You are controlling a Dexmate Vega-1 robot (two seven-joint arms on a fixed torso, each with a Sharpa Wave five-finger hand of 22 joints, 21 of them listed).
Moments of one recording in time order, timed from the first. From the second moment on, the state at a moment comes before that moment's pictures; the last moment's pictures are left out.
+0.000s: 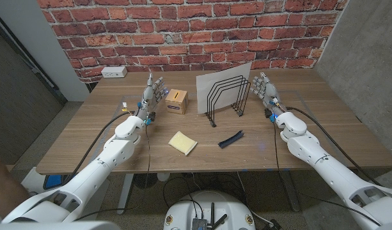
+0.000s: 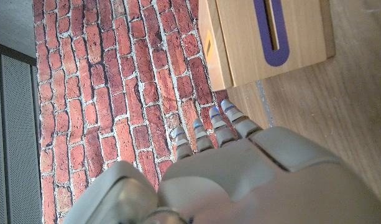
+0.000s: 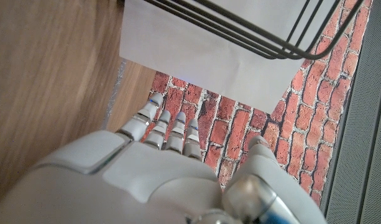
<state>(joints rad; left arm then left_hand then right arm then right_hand) 0.84 0.51 0.37 -1.30 -0.65 -0.29 -0.03 0.01 0.06 -0.08 0.14 0.29 0.10 -0.20 0.20 0.20 0.10 -0.12 0.21 0.19 0.17 -0.04 0.18 0.18 0.18 0.02 0.21 0.19 -0.82 -0.52 -0.38 -1.30 0.59 0.31 0.00 0.05 0.08 0.31 0.00 0.22 0.15 -0.05 0.18 0.17 0.19 -0.01 0.19 0.19 0.06 -0.04 0.19 0.42 0.29 -0.04 0.22 0.16</state>
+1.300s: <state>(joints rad) 0.84 0.51 0.37 -1.30 -0.65 -0.29 -0.03 0.01 0.06 -0.08 0.14 0.29 0.10 -0.20 0.20 0.20 0.10 -0.12 0.21 0.19 0.17 -0.04 0.18 0.18 0.18 0.02 0.21 0.19 -0.97 -0.66 -0.31 -1.57 0.55 0.23 -0.13 0.06 0.09 0.34 -0.02 0.22 0.05 -0.06 0.17 0.17 0.10 -0.03 0.17 0.18 0.04 -0.03 0.18 0.34 0.21 -0.04 0.18 0.16</state>
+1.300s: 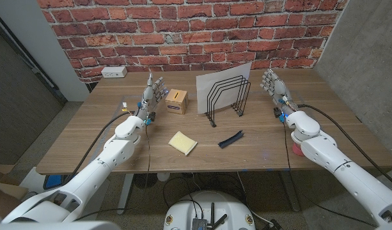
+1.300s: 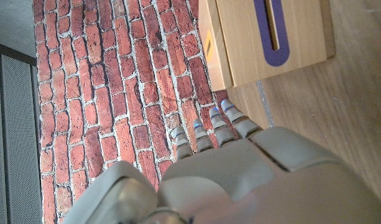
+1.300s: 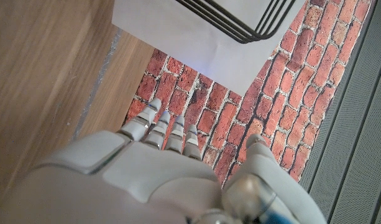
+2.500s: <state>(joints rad) 0.84 0.51 0.37 -1.30 -0.65 -0.29 -0.03 0.01 0.06 -0.08 0.14 0.29 0.10 -0.20 0.20 0.20 0.10 -0.12 0.21 0.19 0.18 -0.04 0.18 0.18 0.18 0.02 0.21 0.19 -1.09 -0.81 -0.22 -1.85 0.39 0.04 -0.29 0.11 0.11 0.36 -0.06 0.22 0.02 -0.06 0.18 0.17 0.08 -0.03 0.18 0.18 0.01 -0.03 0.18 0.31 0.20 -0.04 0.18 0.16</state>
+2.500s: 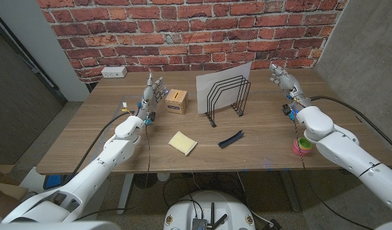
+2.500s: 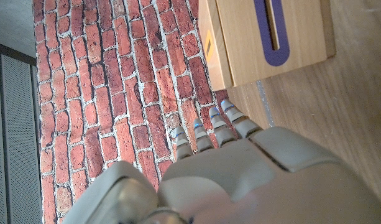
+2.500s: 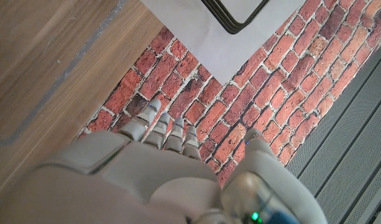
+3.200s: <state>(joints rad) 0.84 0.51 0.37 -1.30 -0.65 -0.29 -0.03 0.01 0.06 -0.08 0.14 0.29 0.10 -0.20 0.20 0.20 0.10 -0.12 0.21 0.19 0.18 -0.04 0.18 0.18 0.18 0.02 0.21 0.19 -1.07 -0.90 -0.21 -1.99 0.27 -0.15 -0.31 0.14 0.10 0.38 -0.10 0.21 0.02 -0.07 0.18 0.17 0.08 -0.03 0.18 0.18 0.01 -0.03 0.18 0.29 0.19 -0.04 0.18 0.16</state>
